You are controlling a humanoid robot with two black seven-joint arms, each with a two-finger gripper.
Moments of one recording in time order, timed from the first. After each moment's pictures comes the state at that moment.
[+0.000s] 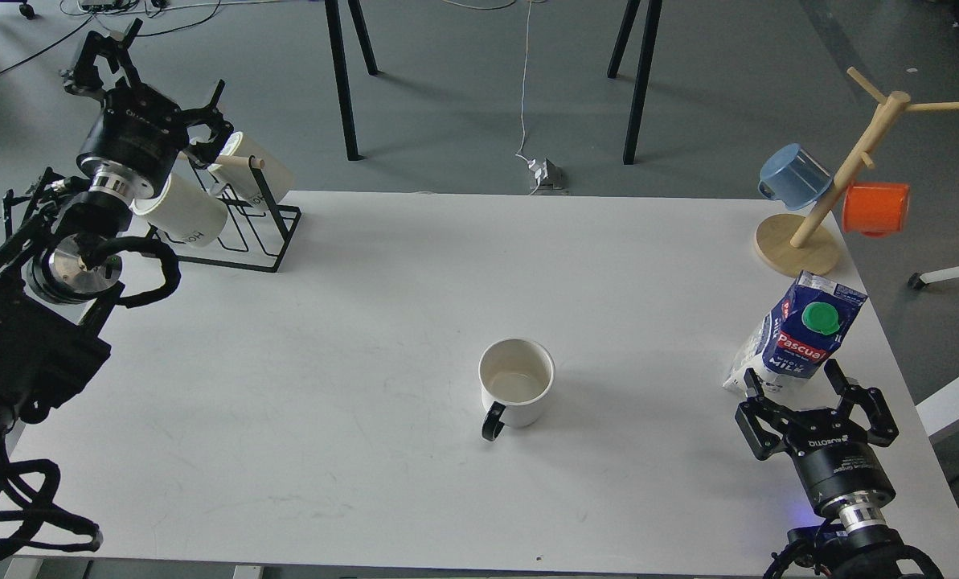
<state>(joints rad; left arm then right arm) -0.76 0.34 -0.97 -0.60 0.02 -0.47 -0.24 -0.25 -0.20 1.34 1.24 0.38 0.49 0.01</state>
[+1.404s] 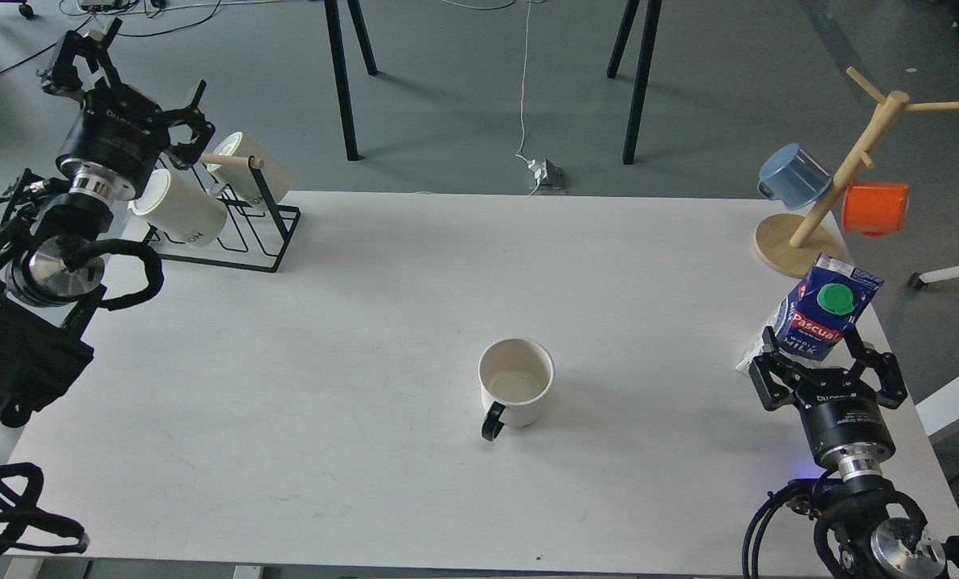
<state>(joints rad) -0.76 0.38 -0.97 -0.60 0.03 -0.47 -0.25 -0.07 -0.15 1.38 1.07 0.38 0.49 0.04</state>
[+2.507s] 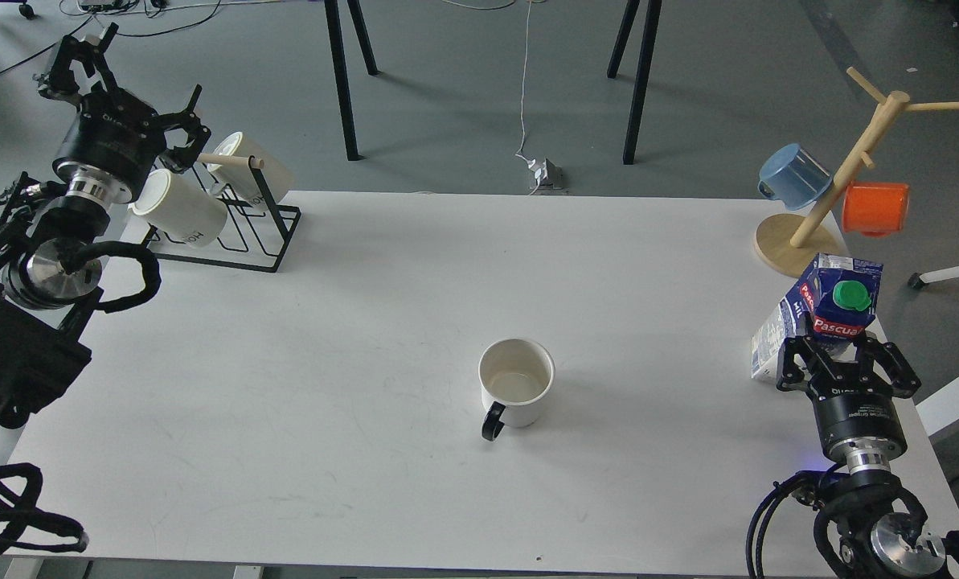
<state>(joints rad) -0.76 0.38 -0.96 -0.58 0.03 -0.47 -0.25 -0.07 -0.16 1.39 1.09 0.38 0.49 0.13</state>
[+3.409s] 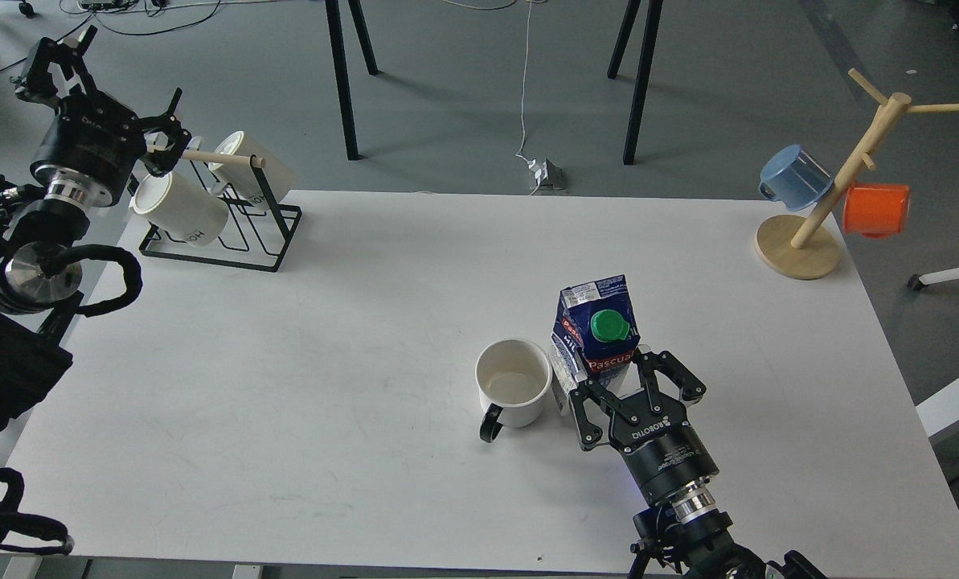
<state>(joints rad) -0.74 0.41 -0.96 -0.58 0.03 -0.47 -0.25 -0.17 0.00 1.01 1.35 0.06 0.49 0.13</state>
